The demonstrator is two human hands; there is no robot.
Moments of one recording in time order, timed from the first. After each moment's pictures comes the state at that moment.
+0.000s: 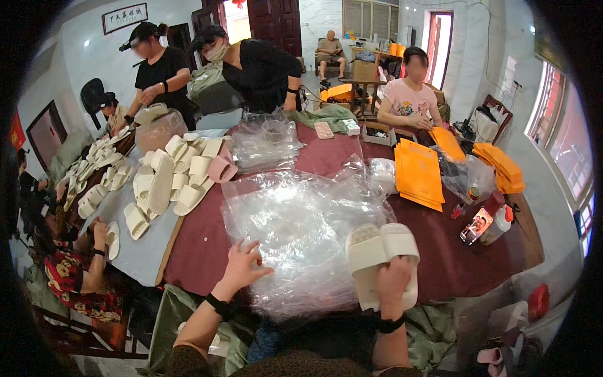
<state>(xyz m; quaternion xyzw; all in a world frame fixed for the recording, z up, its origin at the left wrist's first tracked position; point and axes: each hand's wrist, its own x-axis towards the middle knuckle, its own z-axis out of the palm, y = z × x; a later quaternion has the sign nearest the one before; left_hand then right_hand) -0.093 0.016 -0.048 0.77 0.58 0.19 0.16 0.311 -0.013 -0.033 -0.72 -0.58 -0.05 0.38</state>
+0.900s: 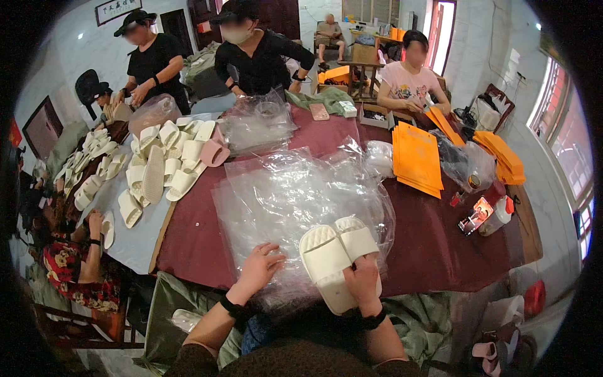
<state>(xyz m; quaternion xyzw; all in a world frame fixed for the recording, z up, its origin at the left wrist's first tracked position) -0.028 -0.008 -0.075 0.80 0.53 0.27 0.13 0.268 -0.027 -0.045 -0.56 -0.67 0.16 0.45</state>
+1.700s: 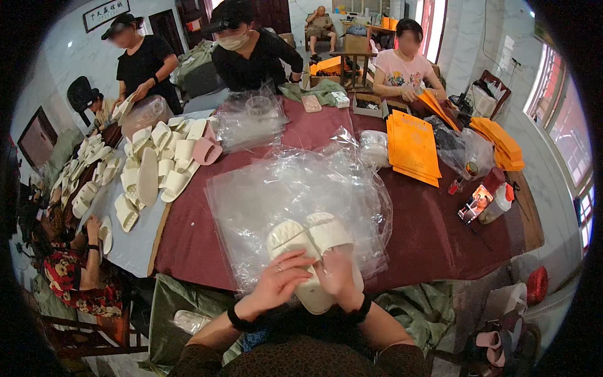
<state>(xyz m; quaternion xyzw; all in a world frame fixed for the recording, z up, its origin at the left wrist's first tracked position) 0.033 -0.046 0.004 0.81 0.31 0.42 0.26 0.230 -0.029 -0.037 -0.55 -0.76 0.16 0.32</state>
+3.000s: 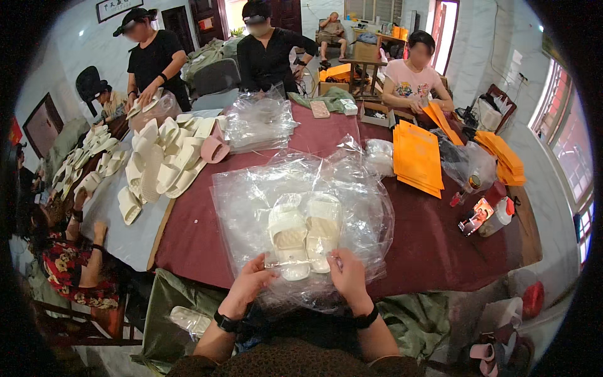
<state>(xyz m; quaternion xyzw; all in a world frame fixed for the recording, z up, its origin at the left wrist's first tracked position) -0.016 -0.048 -0.053 0.36 0.51 0.48 0.62 0.251 -0.025 -0.039 -0.60 -0.69 0.22 0.34</state>
